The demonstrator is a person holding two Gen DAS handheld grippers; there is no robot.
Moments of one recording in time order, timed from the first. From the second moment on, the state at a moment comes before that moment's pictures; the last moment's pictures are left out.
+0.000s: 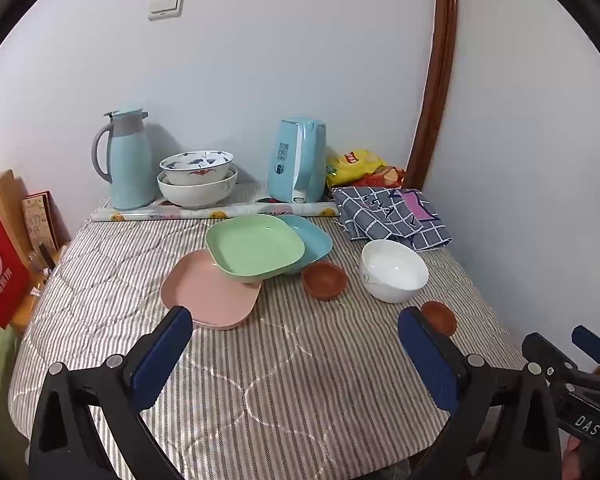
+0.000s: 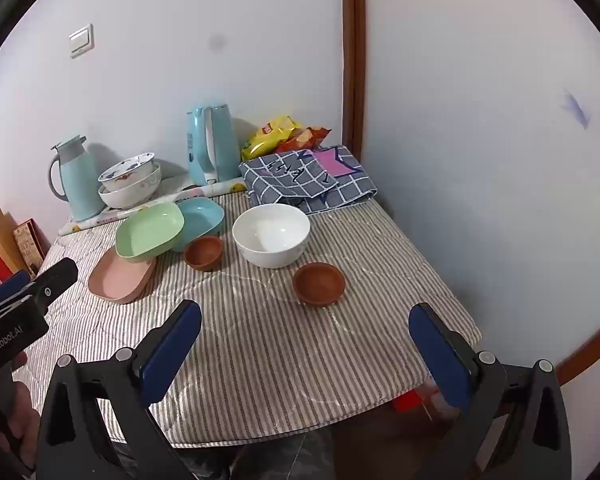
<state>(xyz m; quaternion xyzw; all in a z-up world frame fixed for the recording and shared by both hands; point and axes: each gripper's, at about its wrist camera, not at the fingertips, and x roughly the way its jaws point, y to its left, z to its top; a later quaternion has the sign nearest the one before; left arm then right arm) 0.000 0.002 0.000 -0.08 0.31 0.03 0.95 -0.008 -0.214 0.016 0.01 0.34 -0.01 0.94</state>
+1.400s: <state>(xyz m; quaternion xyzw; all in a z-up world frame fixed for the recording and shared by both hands) -0.007 0.005 0.008 -0.06 0.31 0.04 0.95 -0.013 -0.212 0.023 0.00 0.35 -0.01 0.94</state>
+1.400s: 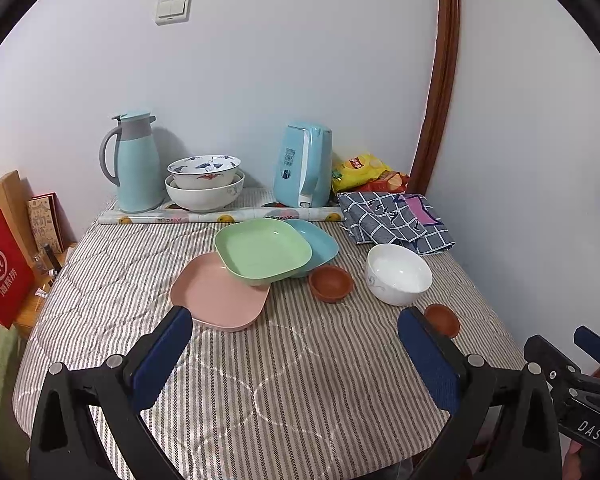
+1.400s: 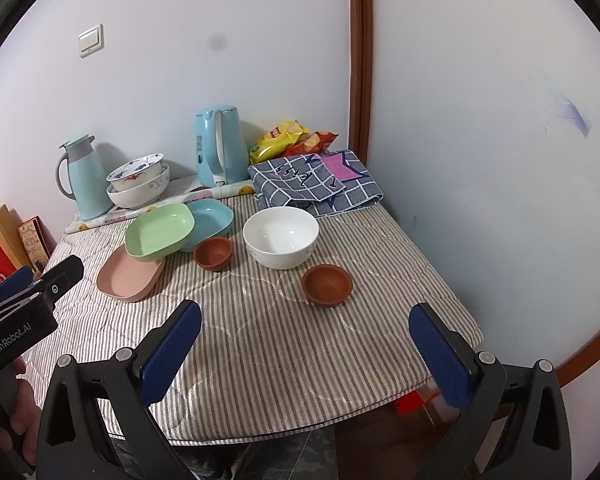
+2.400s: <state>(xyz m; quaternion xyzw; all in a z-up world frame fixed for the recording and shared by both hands) -0.011 0.004 0.007 -0.07 0.30 0.03 0.95 -0.018 -0.210 0.024 0.01 0.34 0.00 0.94</state>
